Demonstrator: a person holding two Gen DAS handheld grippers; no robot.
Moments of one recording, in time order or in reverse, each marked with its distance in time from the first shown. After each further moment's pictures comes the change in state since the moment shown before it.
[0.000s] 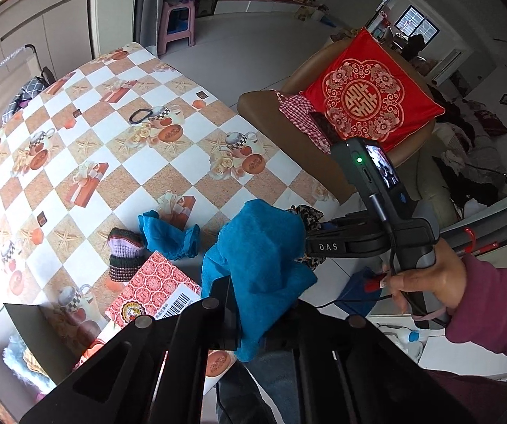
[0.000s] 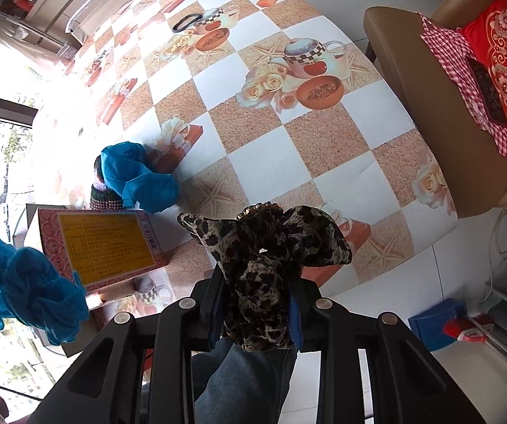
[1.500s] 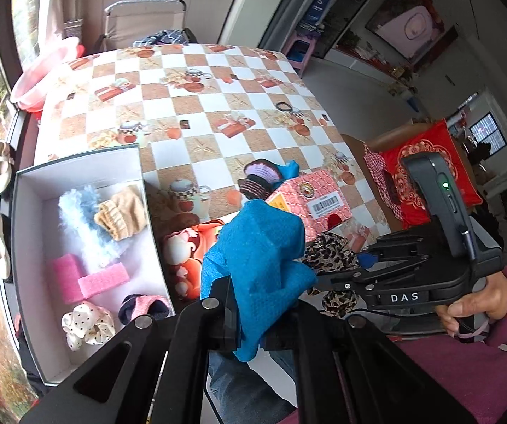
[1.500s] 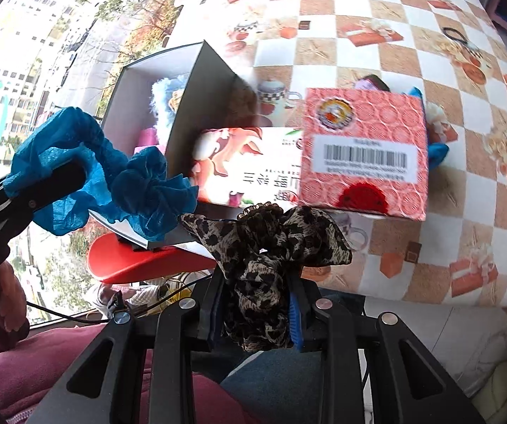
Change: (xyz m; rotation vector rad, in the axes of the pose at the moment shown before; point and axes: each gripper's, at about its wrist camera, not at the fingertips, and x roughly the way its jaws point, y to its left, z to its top) left arm -0.106 0.107 -0.166 -0.460 -0.184 0.154; right arm -0.005 0.217 -0.082 -0.607 0.195 0.139
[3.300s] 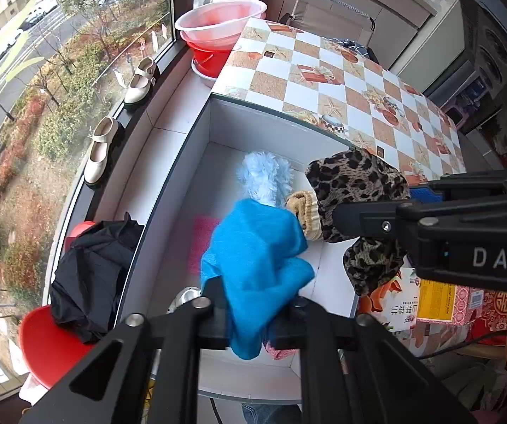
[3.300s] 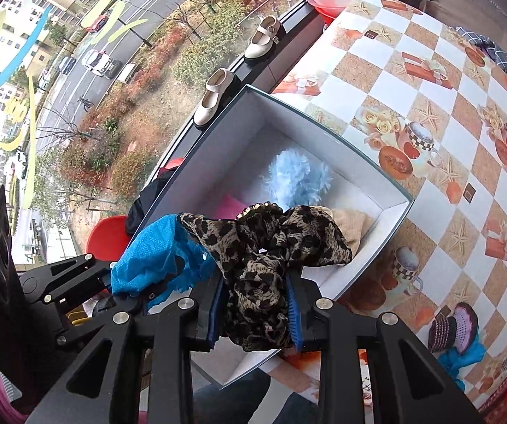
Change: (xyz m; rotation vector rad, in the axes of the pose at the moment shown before) left arm 0.008 0.151 -0.023 -0.474 -0.035 0.391; right arm 0.074 0.188 0.164 -0.437 0.080 -0.035
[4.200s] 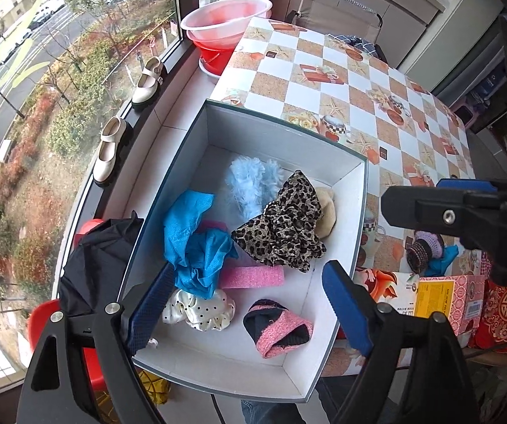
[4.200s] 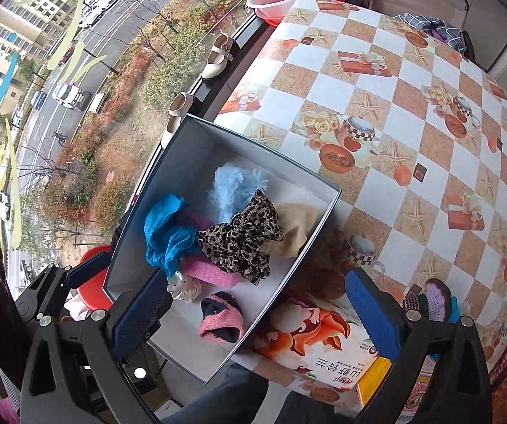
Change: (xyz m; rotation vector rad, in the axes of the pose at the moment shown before) left arm -0.005 -0.022 0.011 -0.008 0.023 0.040; right arm -0.037 -0.040 -0.009 0.144 -0.067 -0.072
